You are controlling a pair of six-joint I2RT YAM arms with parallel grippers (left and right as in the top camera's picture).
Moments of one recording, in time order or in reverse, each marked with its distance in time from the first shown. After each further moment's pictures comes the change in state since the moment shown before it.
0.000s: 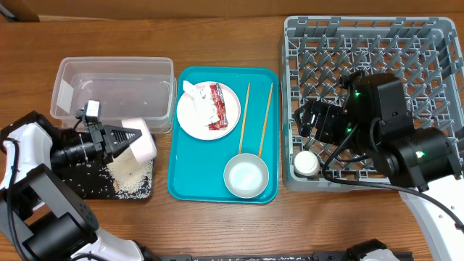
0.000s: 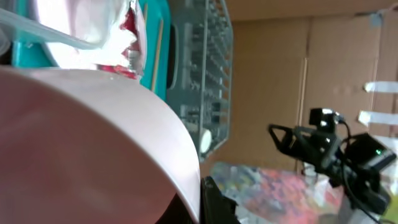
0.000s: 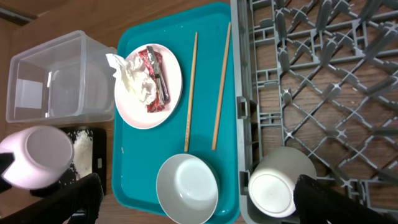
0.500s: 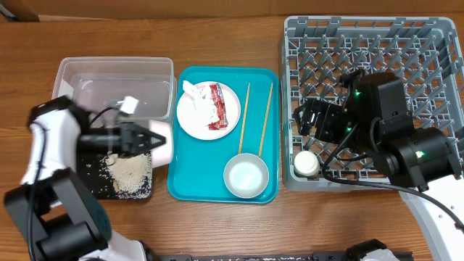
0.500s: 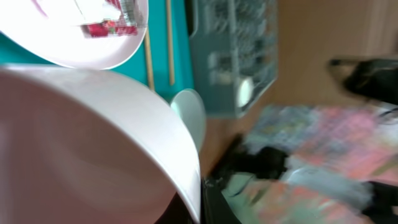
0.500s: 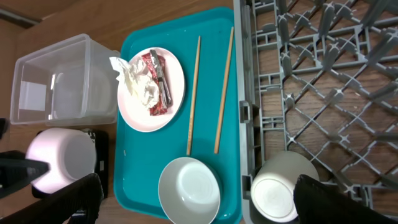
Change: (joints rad) left arm -0.242 -0.061 0.019 0.132 -0.187 -0.063; right arm 0.000 0.000 0.000 0.017 0.000 0.000
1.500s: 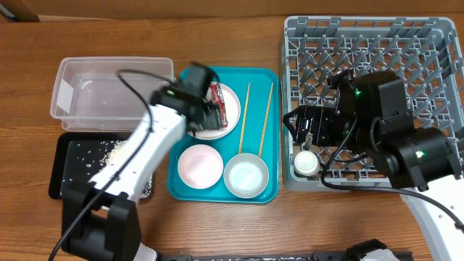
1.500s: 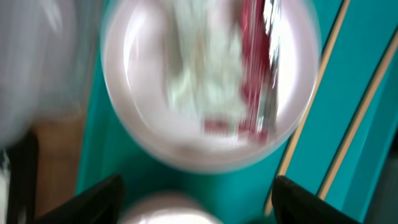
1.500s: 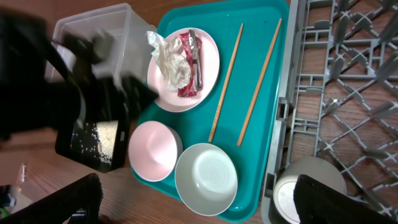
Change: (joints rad) left arm -0.718 -0.050 0.078 0.623 -1.093 -1.209; right arm 0.000 0.000 0.000 0.017 -0.154 -0.132
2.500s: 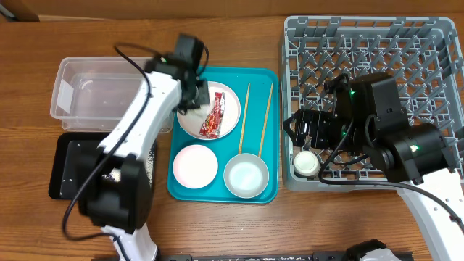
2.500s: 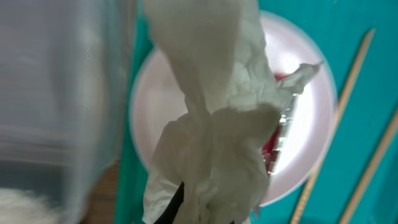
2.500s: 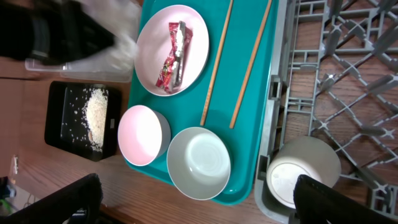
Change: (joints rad) left arm 0.090 0.212 0.323 -0.159 -0.008 0.142; right arm 0.000 0.026 -0.004 -0.062 0.001 -0.003
